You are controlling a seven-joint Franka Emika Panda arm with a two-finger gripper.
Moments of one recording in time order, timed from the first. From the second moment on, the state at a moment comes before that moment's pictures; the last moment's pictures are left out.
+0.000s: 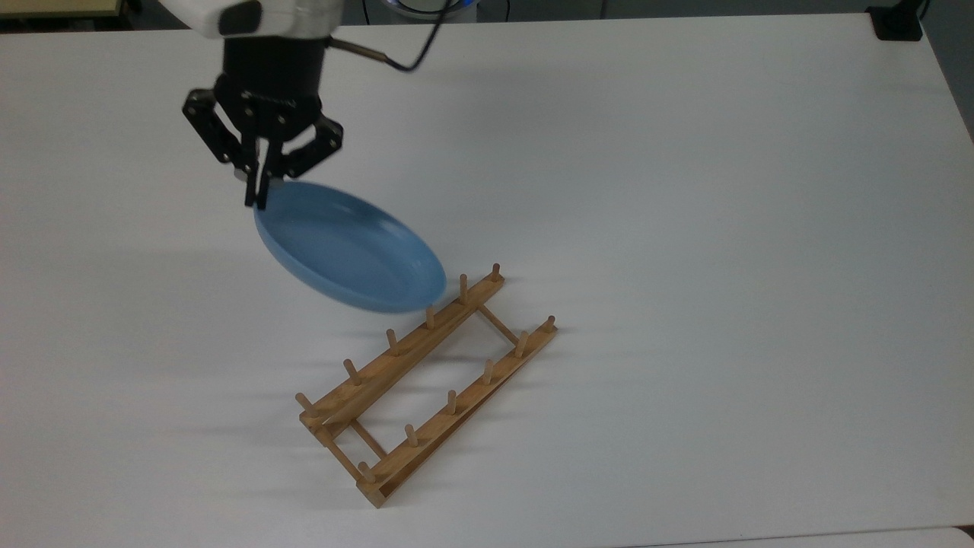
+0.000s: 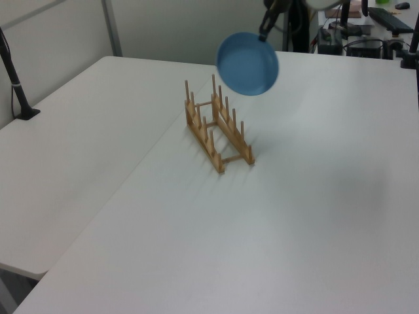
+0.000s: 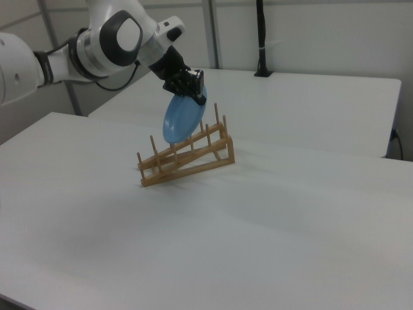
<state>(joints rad) -0.05 0.24 0.02 -1.52 -0.39 2.21 0.10</state>
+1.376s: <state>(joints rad) 0.02 0.31 0.02 -1.51 -0.93 2.33 0.69</state>
